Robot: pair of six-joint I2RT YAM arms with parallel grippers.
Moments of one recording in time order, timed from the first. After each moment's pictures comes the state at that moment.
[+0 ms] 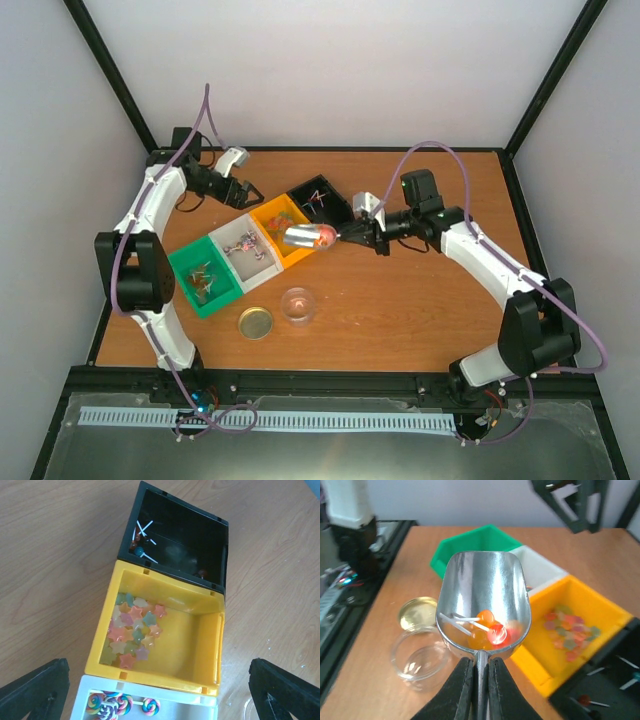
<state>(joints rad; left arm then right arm) 0.00 1.84 1.66 -0.96 0.71 0.45 0.38 1.48 1.10 -0.33 -1.02 -0.63</state>
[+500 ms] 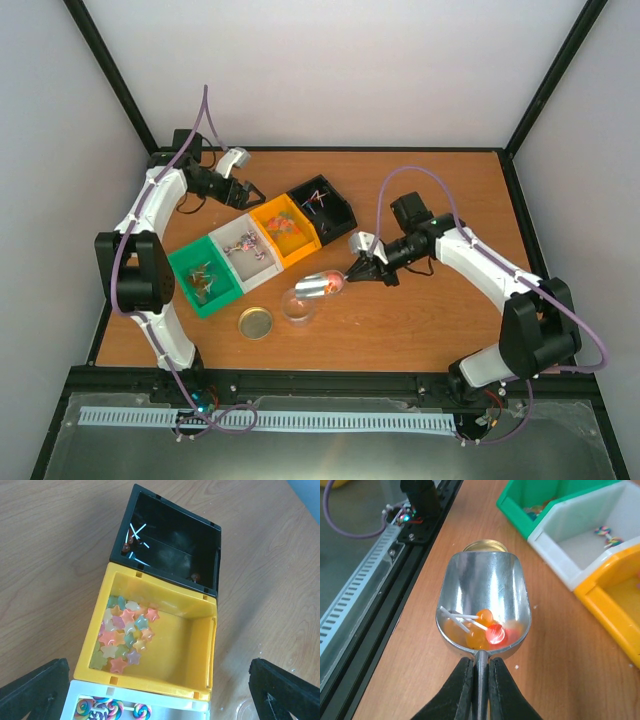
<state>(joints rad) 0.00 1.83 1.62 -0.93 0.74 0.41 0.42 1.46 1.06 -0.81 -1.01 -1.09</state>
